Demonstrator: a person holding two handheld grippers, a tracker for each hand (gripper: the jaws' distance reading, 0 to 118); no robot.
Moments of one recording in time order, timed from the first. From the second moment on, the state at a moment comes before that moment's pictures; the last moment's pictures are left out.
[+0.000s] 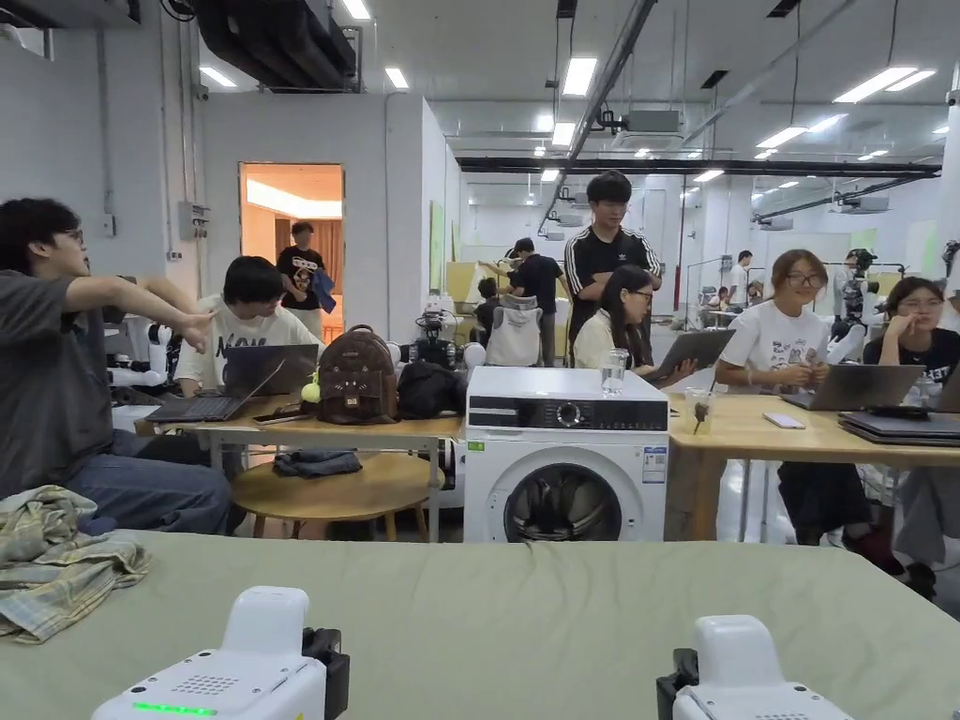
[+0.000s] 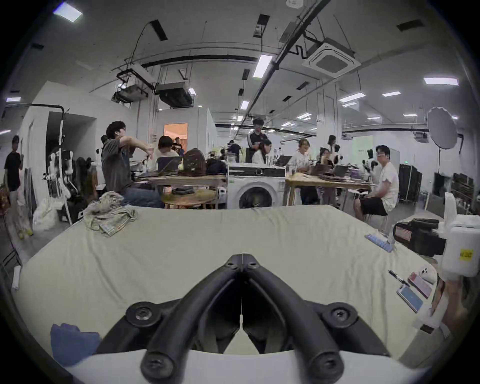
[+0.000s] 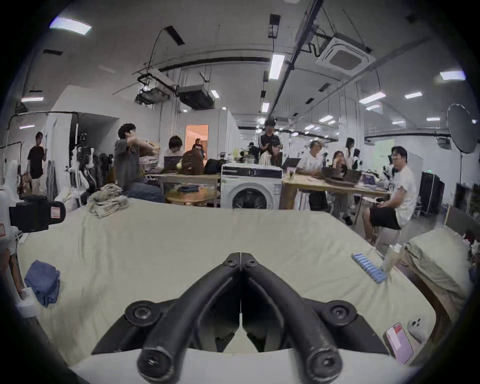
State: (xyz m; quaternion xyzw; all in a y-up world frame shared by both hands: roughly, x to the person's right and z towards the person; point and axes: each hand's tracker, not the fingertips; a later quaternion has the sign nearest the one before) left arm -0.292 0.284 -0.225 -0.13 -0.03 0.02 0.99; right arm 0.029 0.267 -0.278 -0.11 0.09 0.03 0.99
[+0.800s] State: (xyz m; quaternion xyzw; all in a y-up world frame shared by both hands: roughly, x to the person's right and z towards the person) left arm -0.299 0.304 -0.180 0.04 0.00 -0.02 1.00; right arm 0.029 0.287 -0.252 0.04 0.08 0.02 1.00
